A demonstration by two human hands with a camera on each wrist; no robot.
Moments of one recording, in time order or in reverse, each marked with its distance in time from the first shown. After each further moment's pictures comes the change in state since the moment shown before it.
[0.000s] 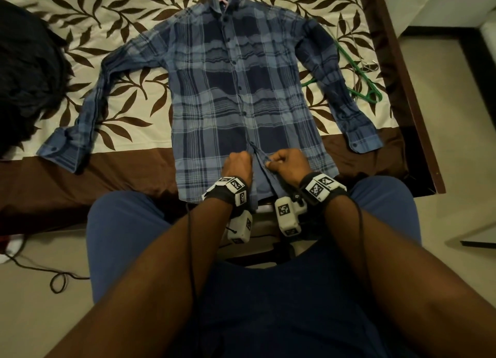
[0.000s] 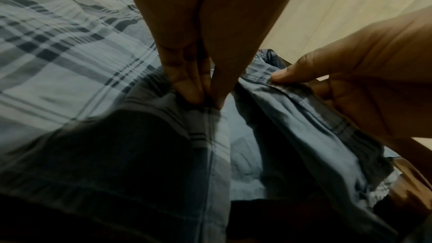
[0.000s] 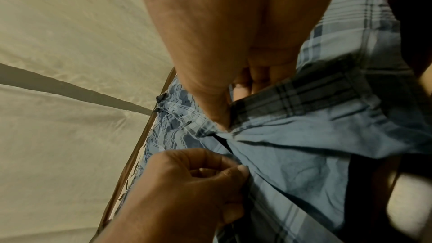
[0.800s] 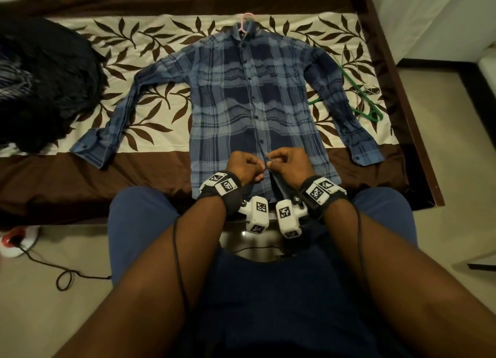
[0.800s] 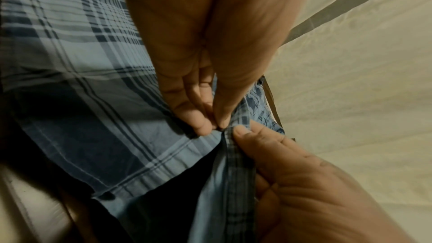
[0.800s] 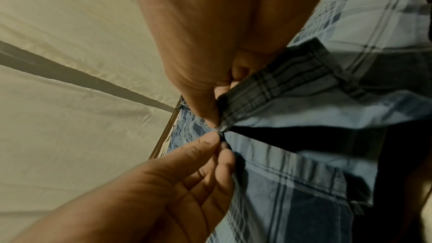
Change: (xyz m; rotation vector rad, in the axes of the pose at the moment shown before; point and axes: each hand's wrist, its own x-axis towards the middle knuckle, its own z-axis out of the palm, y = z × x) left_hand -0.034 -0.005 -0.035 -0.984 -0.058 -0.118; right_hand -0.024 -0.034 0.000 0.112 0.032 -0.207
